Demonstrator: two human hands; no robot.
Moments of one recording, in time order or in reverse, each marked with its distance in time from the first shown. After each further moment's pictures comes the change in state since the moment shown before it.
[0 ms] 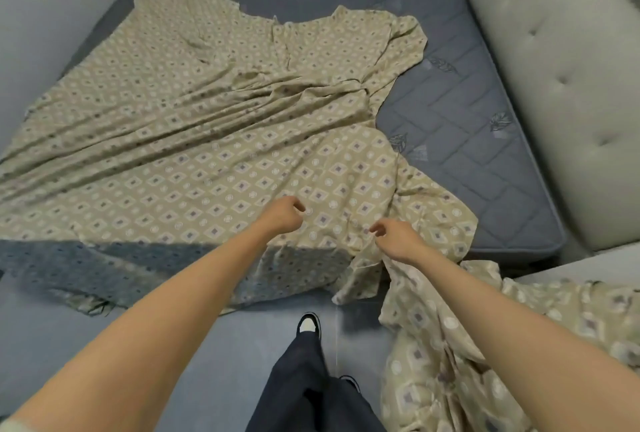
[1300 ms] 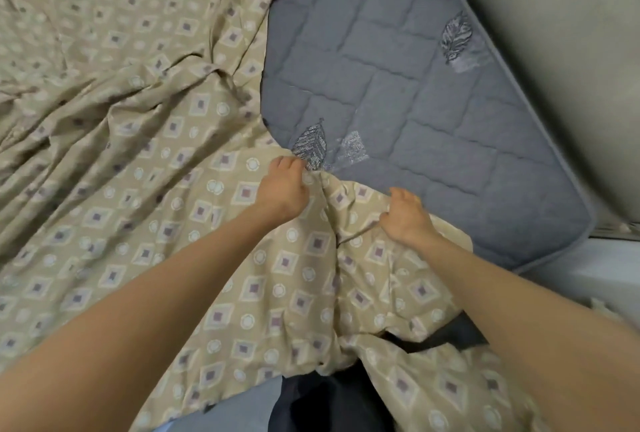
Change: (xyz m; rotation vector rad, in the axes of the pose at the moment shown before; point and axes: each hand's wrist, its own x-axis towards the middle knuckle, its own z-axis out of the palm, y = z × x) left_hand 0.416 0.209 0.092 0.459 -0.091 0.443; right_hand 0.334 0.203 -0.081 0.118 0.076 0.506
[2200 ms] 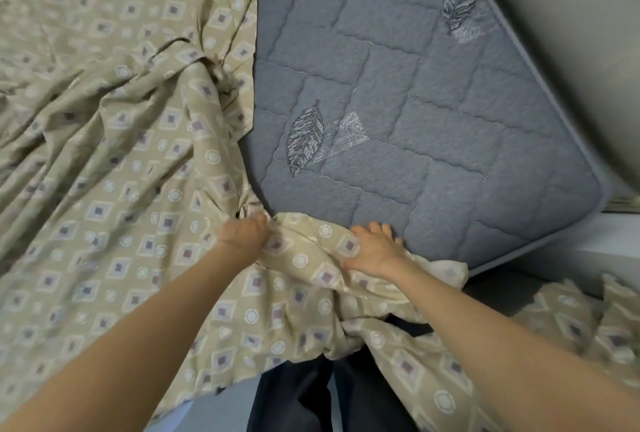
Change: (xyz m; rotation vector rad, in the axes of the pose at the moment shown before) left_hand -0.058 -0.053 0.039 0.742 -0.438 -0.061; right_hand -0.043 -0.012 0.067 -0.093 -0.277 -0.112
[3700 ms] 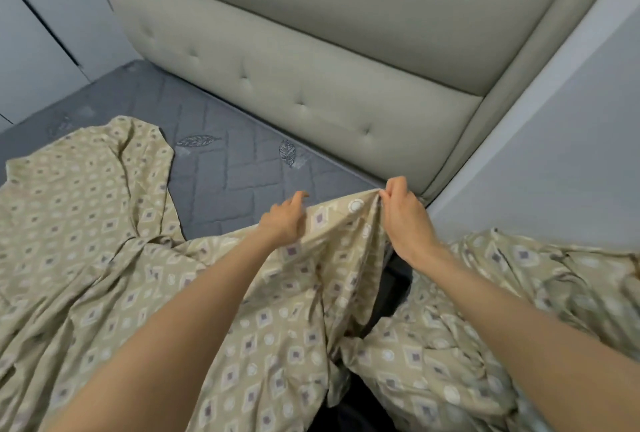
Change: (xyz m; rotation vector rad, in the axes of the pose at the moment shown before) left_hand -0.153 0.069 -0.234 -0.350 0.488 0.567; right_hand -0.314 0.042 -0.125 0.359 1.273 0.127
